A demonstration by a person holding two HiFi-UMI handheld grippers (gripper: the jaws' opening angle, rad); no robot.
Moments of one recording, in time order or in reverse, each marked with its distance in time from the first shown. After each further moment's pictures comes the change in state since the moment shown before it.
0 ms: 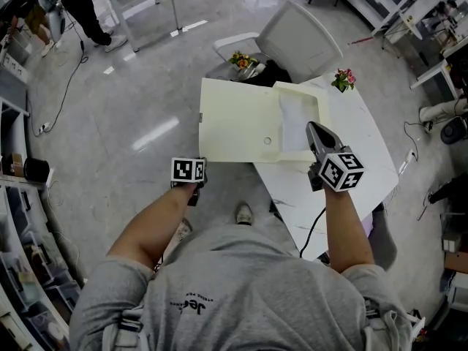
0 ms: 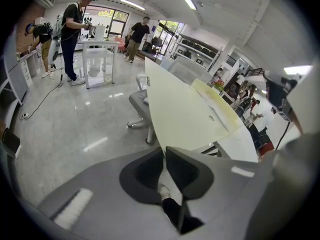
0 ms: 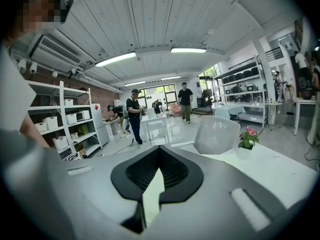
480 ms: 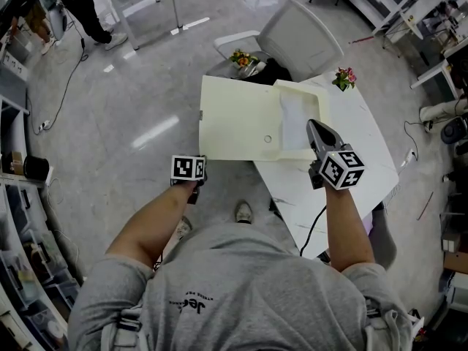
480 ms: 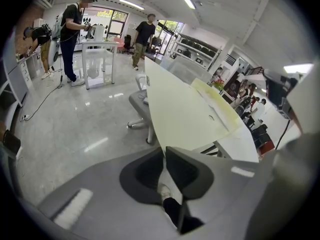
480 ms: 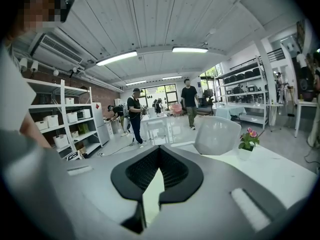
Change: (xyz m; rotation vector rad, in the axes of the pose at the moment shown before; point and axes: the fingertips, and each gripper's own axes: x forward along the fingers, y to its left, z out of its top) left arm -0.003 0.000 0.002 0.013 0.001 0.004; right arm 0.001 0.002 0.002 -0.016 0.005 0.007
